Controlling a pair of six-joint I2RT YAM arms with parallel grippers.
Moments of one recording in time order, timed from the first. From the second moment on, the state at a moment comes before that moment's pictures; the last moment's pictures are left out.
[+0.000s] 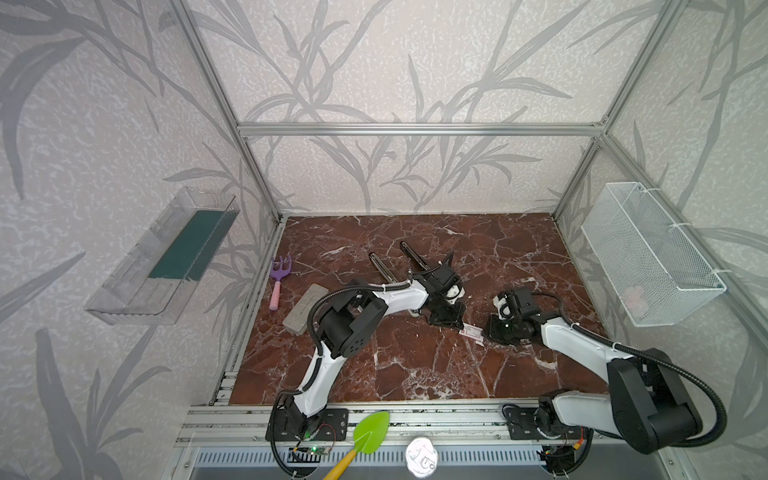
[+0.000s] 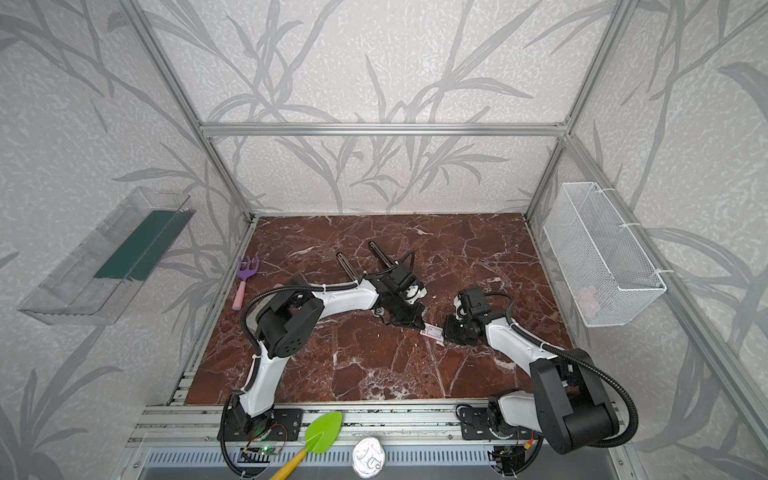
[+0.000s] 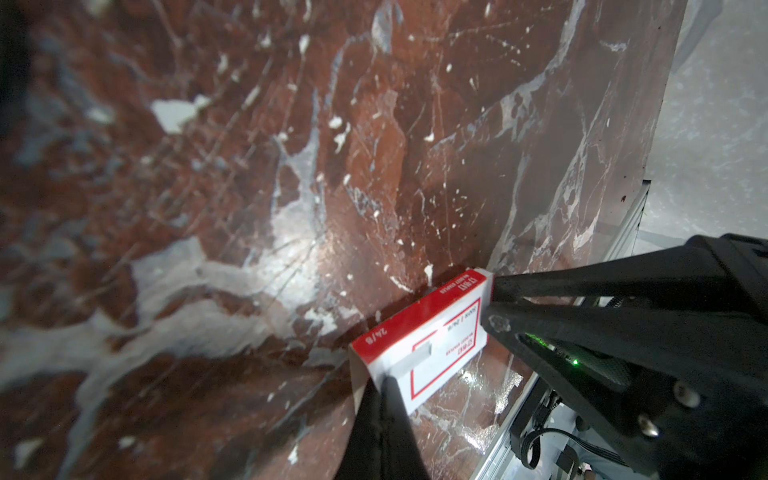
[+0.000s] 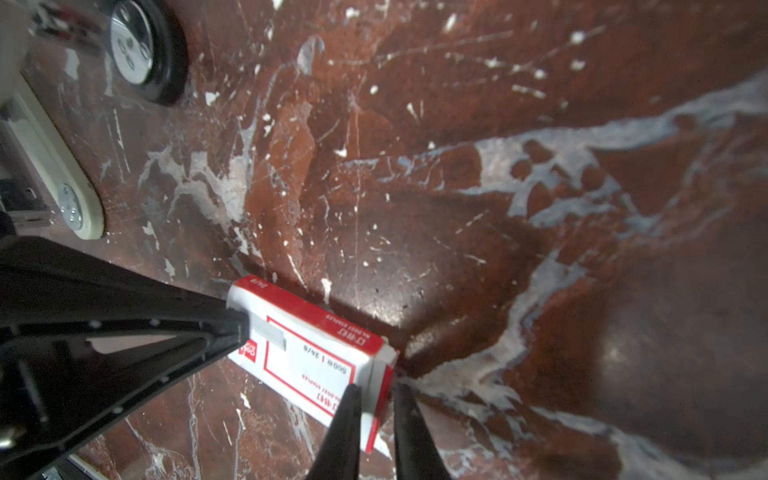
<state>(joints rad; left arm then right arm) -0.82 2.16 1.47 -0.42 0.57 -0.59 0.27 1.30 0.53 -0.39 -0.31 0.52</state>
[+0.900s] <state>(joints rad) -0.80 2.12 1.40 -0.38 0.57 -0.62 0.30 1.31 0.56 -0.43 -0.27 0.51</state>
